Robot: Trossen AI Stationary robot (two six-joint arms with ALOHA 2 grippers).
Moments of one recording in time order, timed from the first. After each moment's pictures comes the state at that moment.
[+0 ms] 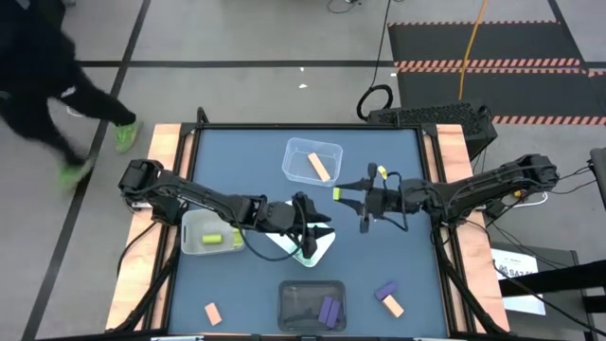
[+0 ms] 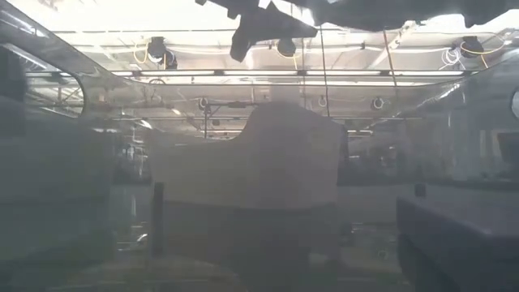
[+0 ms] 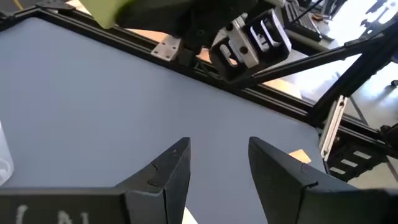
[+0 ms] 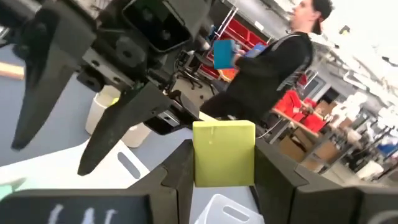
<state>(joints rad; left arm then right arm) -0.22 1.71 1.18 0.17 -0.24 -0.44 0.16 1.08 0.54 0.51 0.31 -0.54</state>
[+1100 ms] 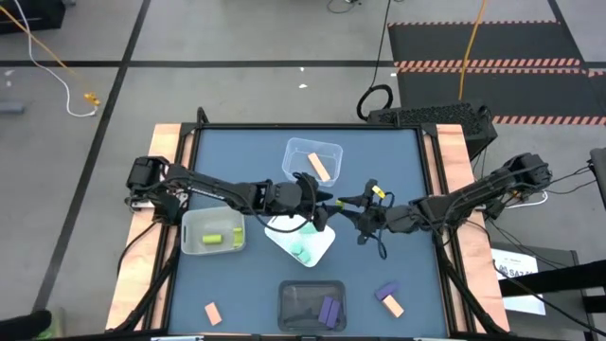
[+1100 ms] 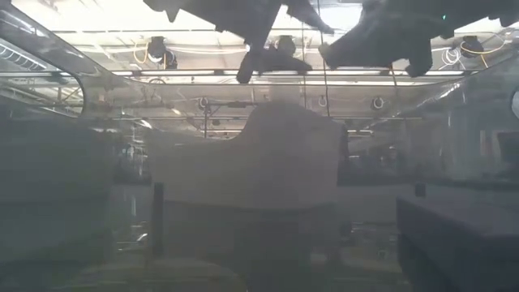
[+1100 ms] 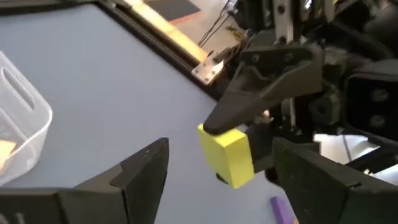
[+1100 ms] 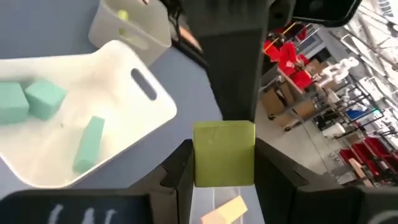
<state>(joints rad) -0.10 1.75 1.18 0.25 -0.24 -0.67 0.31 1.19 0.54 0.32 0.63 -0.51</state>
